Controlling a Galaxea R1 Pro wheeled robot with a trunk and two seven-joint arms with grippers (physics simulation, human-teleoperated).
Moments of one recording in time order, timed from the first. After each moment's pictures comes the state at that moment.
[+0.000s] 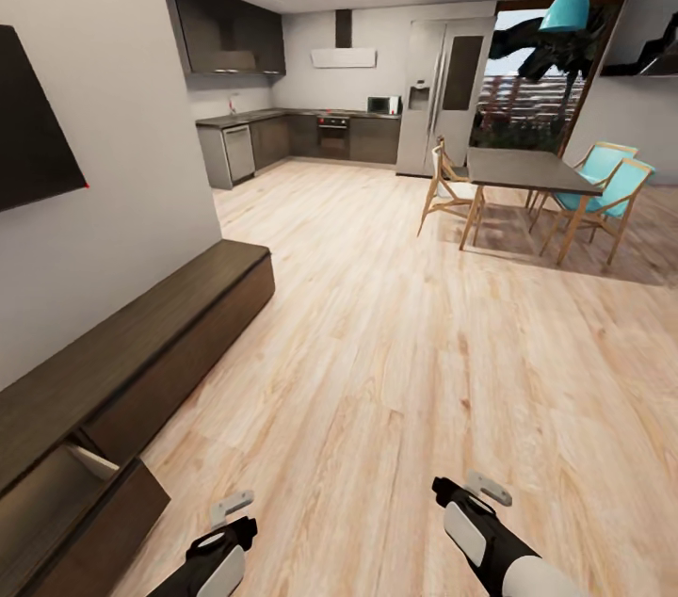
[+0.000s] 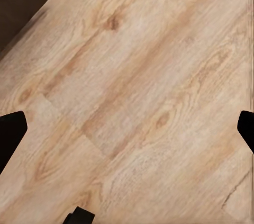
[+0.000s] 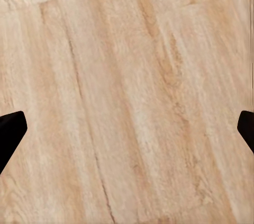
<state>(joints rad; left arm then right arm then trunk) -0.46 -0.03 -0.42 -0.43 0.72 0.06 0.49 -0.58 0.03 0.19 -0.32 -0.68 -0.03 -0.41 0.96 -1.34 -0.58</state>
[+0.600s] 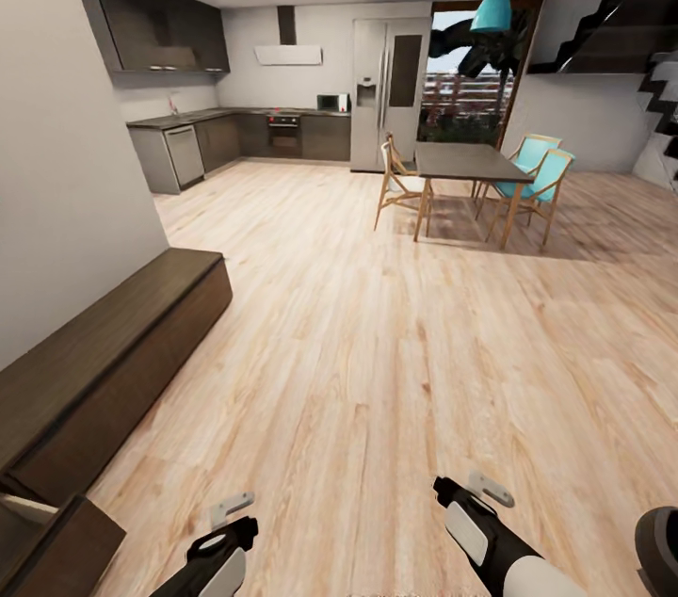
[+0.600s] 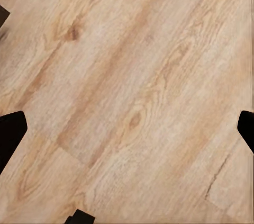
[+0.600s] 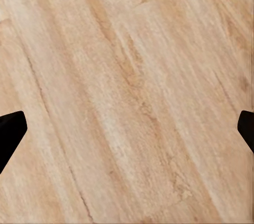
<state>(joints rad) -0.46 -0.03 -0.43 -0.43 0.72 0.04 0.49 -0.58 0.02 0.16 -0.32 -0.68 -0.03 -0.40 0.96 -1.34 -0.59</state>
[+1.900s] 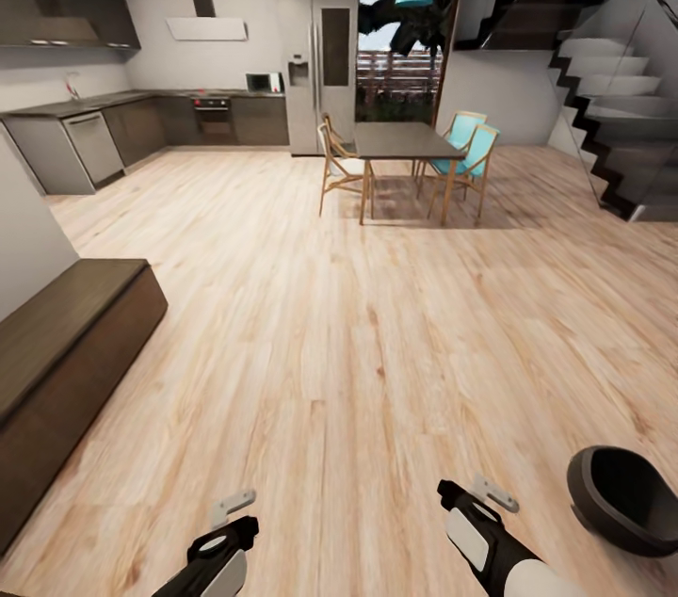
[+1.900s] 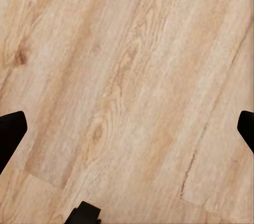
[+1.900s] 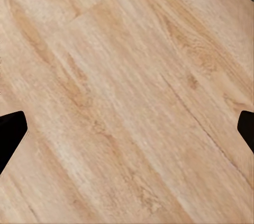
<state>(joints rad) -0.46 -0.03 -0.45 -0.43 0.72 0.02 0.49 -0.58 0.02 0.17 -0.28 -0.67 -0.10 -0.40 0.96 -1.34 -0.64</state>
